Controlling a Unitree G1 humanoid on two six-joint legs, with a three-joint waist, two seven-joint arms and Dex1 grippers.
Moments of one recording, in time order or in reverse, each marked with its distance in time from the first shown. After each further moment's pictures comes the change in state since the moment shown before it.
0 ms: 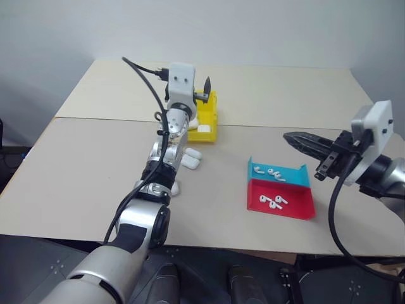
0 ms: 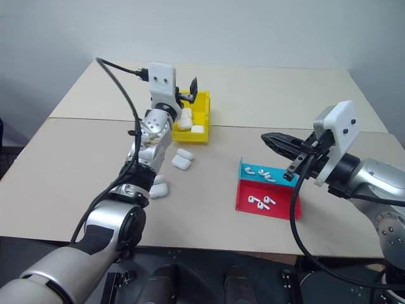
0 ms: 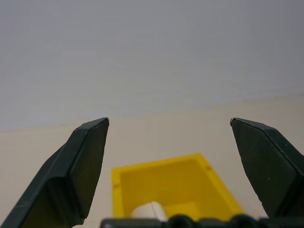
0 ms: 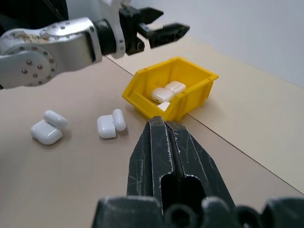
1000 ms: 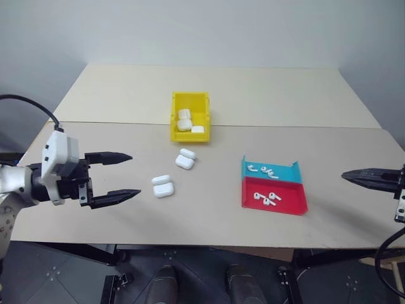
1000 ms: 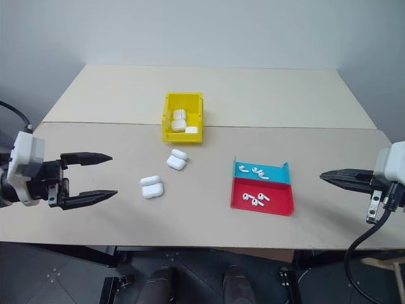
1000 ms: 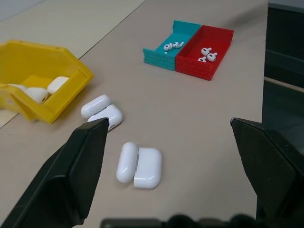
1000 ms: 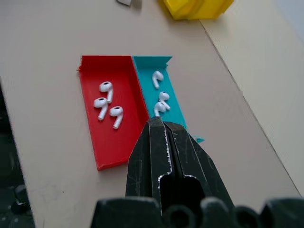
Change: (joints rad) left arm 1.000 0.978 0.326 -1.048 -0.635 0.539 -1.126; right arm 0.341 -0.246 -0.248 0.370 -0.386 -0.557 0.807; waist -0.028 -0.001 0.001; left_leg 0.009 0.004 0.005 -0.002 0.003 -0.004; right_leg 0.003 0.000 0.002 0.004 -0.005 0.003
